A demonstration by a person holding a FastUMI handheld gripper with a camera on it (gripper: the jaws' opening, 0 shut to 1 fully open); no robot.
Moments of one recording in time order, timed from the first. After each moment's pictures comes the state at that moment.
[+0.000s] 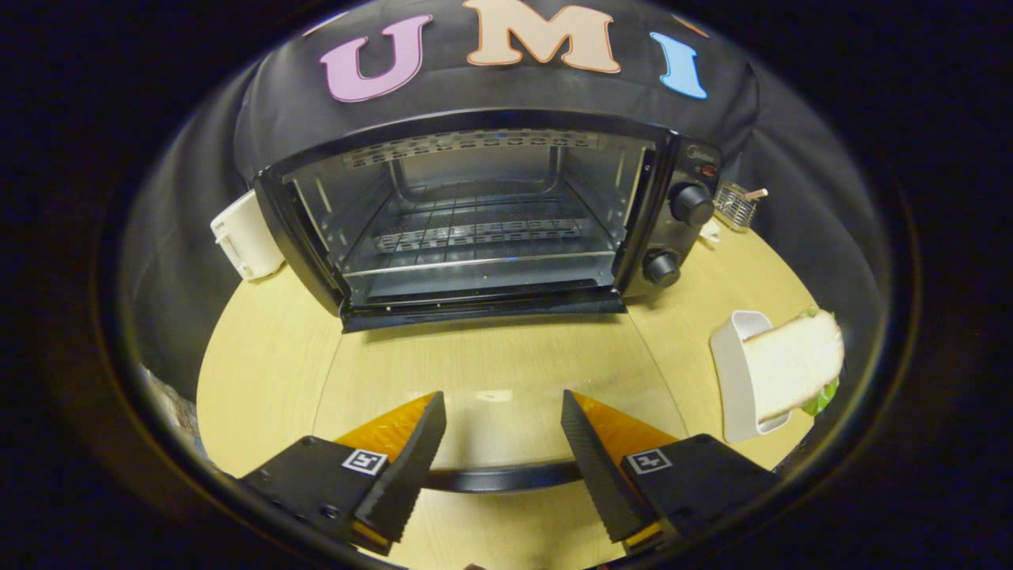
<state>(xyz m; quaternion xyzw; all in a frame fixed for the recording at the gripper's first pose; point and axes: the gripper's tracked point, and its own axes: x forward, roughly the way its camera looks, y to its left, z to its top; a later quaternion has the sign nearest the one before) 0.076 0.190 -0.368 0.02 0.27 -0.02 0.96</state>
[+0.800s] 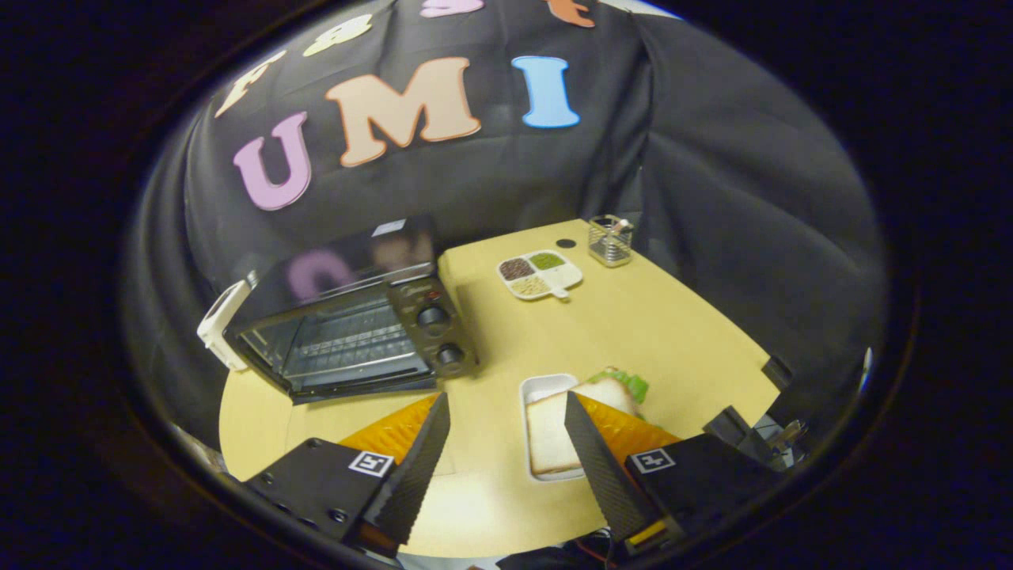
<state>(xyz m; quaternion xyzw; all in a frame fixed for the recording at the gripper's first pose) 0.023 -0.032 -0.257 0.12 0.18 -0.11 0.97</state>
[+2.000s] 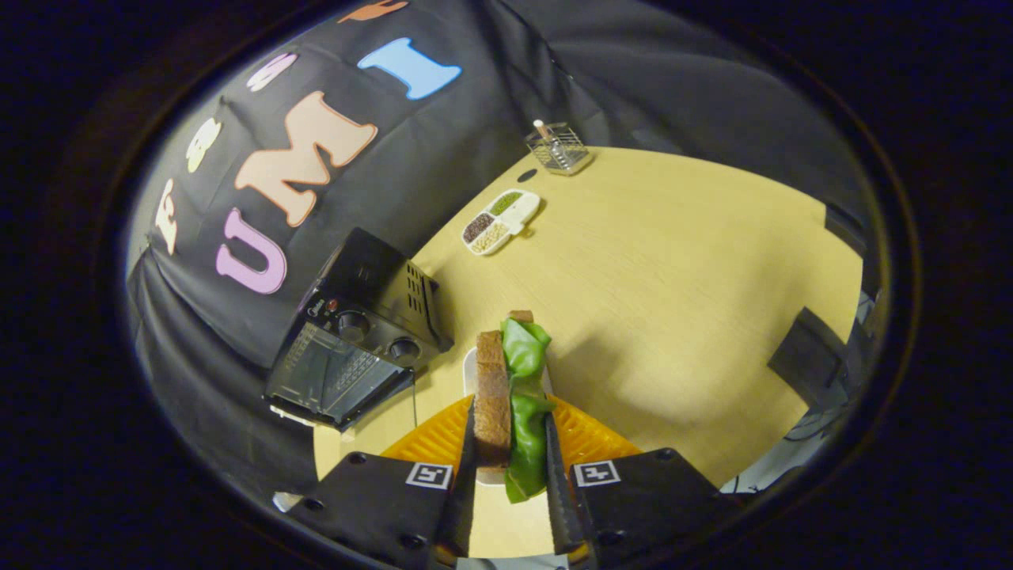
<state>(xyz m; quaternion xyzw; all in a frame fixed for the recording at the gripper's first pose) 0.035 -0.088 -0.352 0.37 0.23 -0.02 0.90</state>
